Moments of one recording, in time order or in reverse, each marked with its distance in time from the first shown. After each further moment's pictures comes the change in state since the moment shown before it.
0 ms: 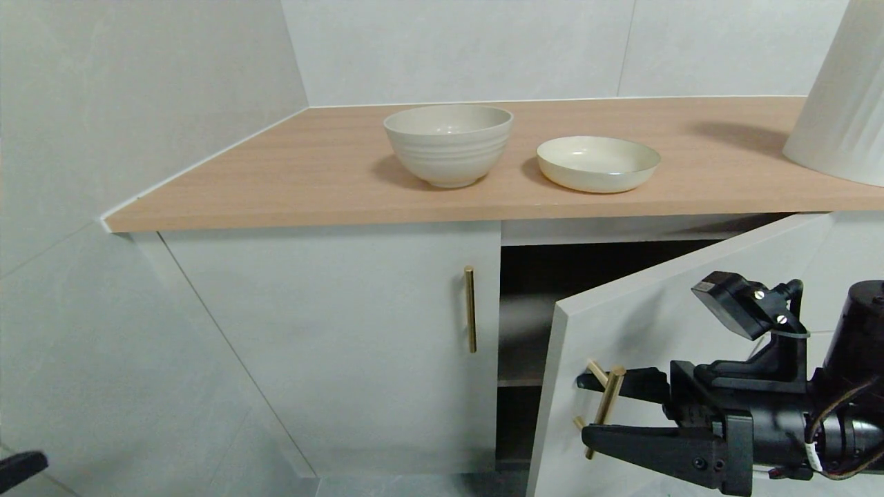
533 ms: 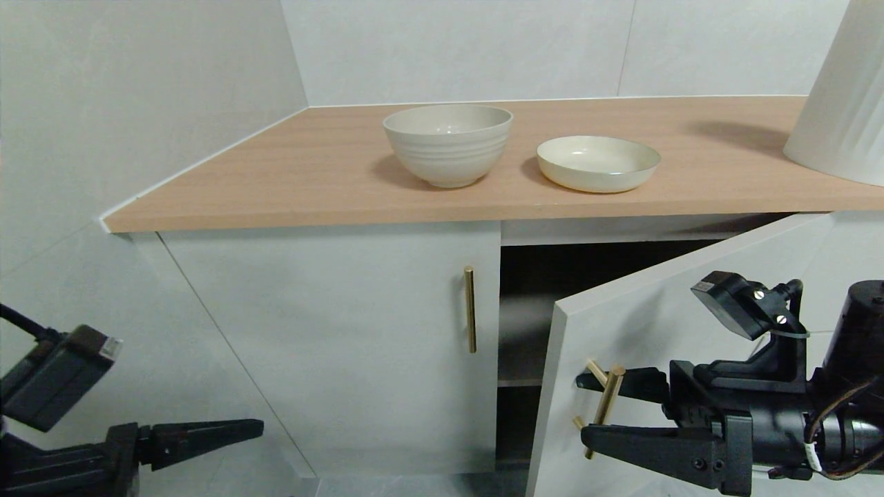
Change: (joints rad) left arm -0.286 0.510 0.025 -0.198 -0.037 -0.061; right arm 0.000 0.001 -0.001 0.000 0.000 -0.003
